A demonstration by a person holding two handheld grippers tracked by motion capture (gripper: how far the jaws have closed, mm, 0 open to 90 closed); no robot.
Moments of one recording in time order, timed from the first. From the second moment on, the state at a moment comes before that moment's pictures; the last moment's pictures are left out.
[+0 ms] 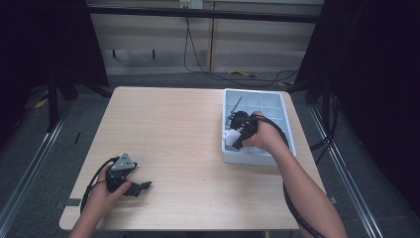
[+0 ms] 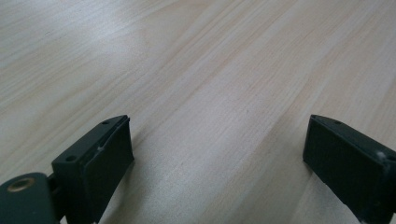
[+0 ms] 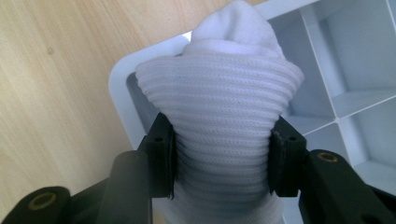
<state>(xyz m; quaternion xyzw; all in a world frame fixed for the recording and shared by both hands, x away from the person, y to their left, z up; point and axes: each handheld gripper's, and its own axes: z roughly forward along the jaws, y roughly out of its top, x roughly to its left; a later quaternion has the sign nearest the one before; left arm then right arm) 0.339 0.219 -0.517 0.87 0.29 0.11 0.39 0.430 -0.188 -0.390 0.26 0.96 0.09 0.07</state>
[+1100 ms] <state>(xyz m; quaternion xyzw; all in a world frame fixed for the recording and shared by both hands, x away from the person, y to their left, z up) 0.339 0.219 -0.517 0.87 0.29 0.11 0.39 0.431 -0.193 -0.383 0.27 0.95 0.12 0.06</state>
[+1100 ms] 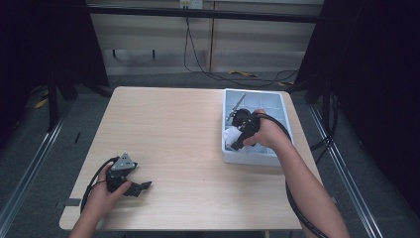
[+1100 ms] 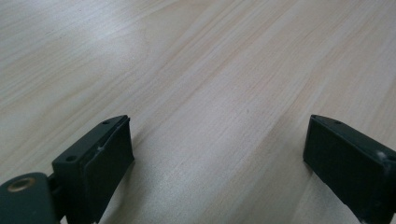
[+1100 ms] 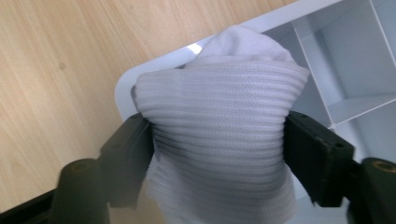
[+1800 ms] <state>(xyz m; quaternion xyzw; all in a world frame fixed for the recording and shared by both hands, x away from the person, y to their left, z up) 0.339 0.219 -0.517 0.87 0.29 0.11 0.39 0.439 -0.218 -0.362 0.46 0.86 0.18 0.09</state>
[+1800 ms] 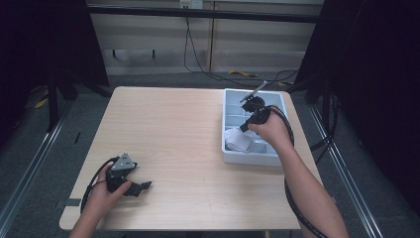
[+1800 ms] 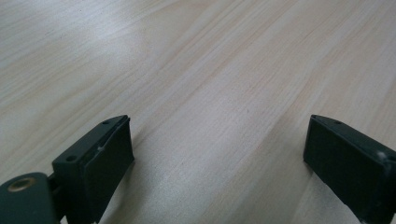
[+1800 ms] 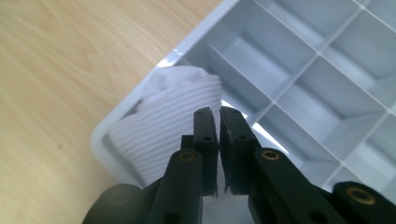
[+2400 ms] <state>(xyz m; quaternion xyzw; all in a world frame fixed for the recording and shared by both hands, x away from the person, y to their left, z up) 0.339 0.219 -0.517 0.87 0.29 0.11 0.38 0.436 -0.195 -0.405 0.43 0.89 0.11 0.02</state>
